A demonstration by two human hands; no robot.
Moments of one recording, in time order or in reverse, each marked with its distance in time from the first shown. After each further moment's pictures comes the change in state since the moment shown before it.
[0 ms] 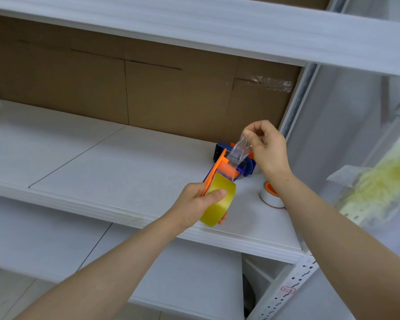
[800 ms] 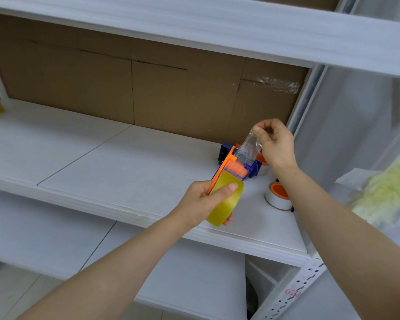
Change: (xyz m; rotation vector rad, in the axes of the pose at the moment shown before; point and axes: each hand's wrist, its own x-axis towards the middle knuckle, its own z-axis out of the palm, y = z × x) left_hand -0.003 0.004 -0.001 -0.027 -0.009 0.041; right_hand 0.017 0.009 0.002 0.034 0.036 0.056
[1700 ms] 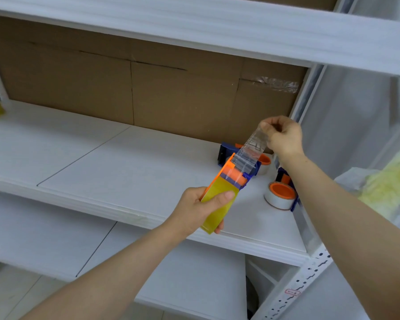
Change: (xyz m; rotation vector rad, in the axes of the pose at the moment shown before) left_hand -0.008 -0.009 0.000 0.009 0.043 0.019; right_hand 0.022 0.005 -0.013 0.040 0.033 0.188
